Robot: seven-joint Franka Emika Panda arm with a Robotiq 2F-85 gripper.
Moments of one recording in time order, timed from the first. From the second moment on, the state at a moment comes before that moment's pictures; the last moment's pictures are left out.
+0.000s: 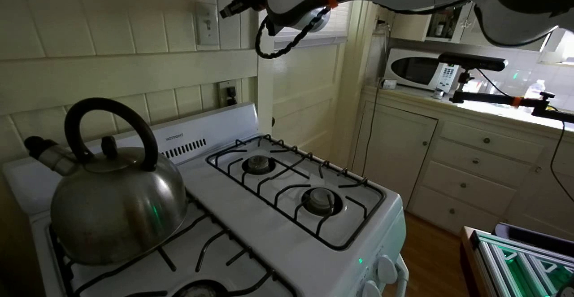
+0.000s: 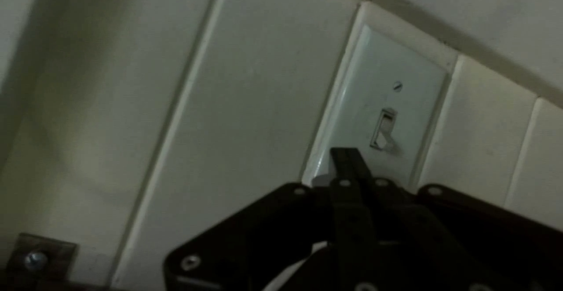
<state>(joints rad) -0.74 0.68 0.58 -1.24 -0.26 3.03 -0.50</state>
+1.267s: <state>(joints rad) -1.02 0.50 0.82 -1.55 0.03 2.90 -0.93</state>
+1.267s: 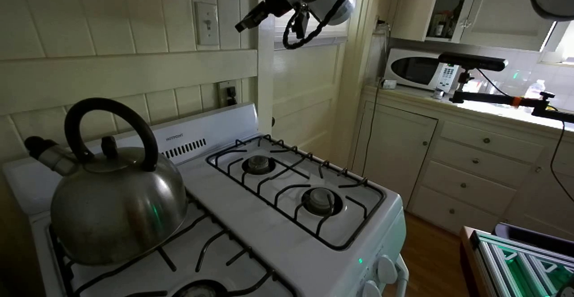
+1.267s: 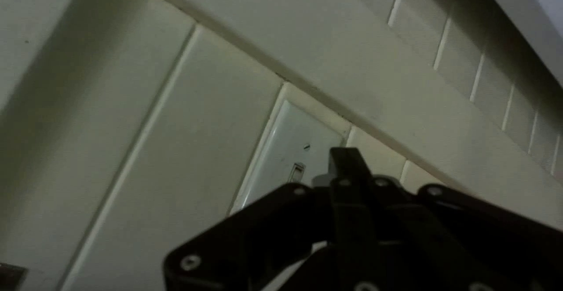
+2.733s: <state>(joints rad) -0.99 0.18 0.61 -1.76 0.42 2.56 -1.22</state>
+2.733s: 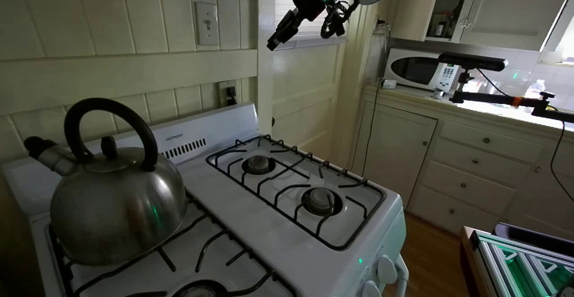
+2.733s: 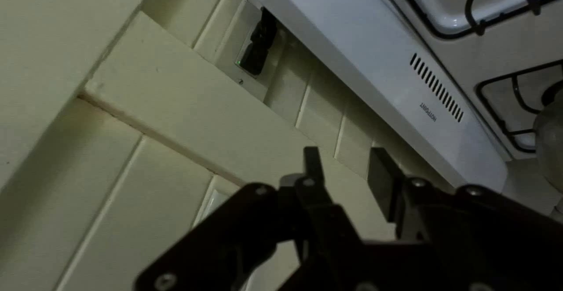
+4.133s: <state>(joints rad) -0.28 0.05 -0.10 -1.78 0.24 1.80 -0.75</state>
